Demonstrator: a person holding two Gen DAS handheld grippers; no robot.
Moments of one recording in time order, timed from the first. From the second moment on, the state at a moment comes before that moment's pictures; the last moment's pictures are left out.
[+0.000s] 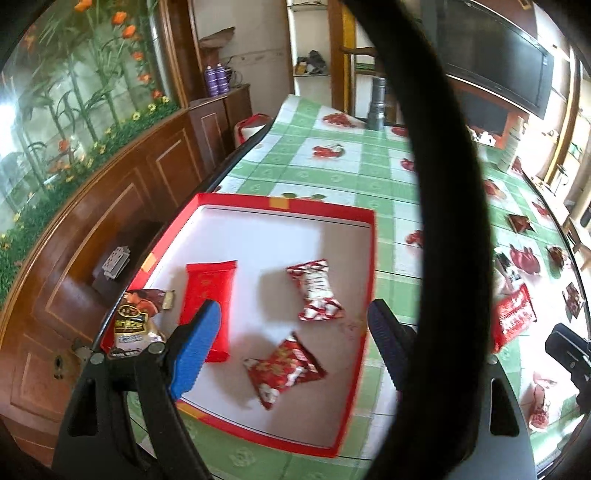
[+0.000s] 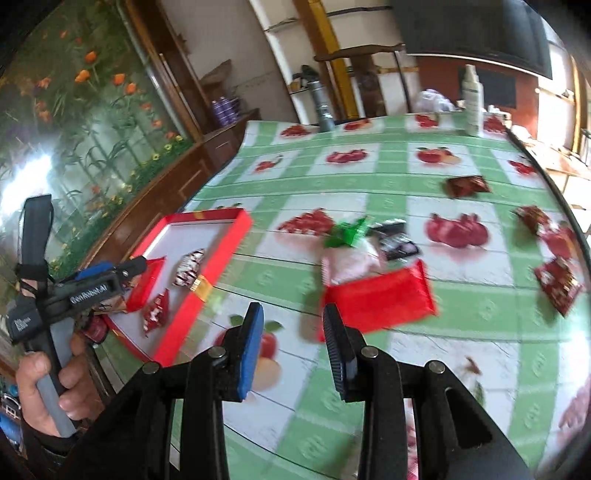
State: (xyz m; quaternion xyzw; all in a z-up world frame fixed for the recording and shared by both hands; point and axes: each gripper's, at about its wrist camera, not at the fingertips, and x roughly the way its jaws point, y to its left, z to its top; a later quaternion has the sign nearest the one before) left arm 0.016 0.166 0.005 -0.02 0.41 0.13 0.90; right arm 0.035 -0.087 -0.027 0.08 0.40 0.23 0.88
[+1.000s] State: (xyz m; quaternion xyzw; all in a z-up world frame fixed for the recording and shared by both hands) left arm 0.013 0.072 -0.007 0.03 0.43 0.04 0.90; right arm -0.023 -0.179 -0.069 0.11 0.44 0.15 0.88
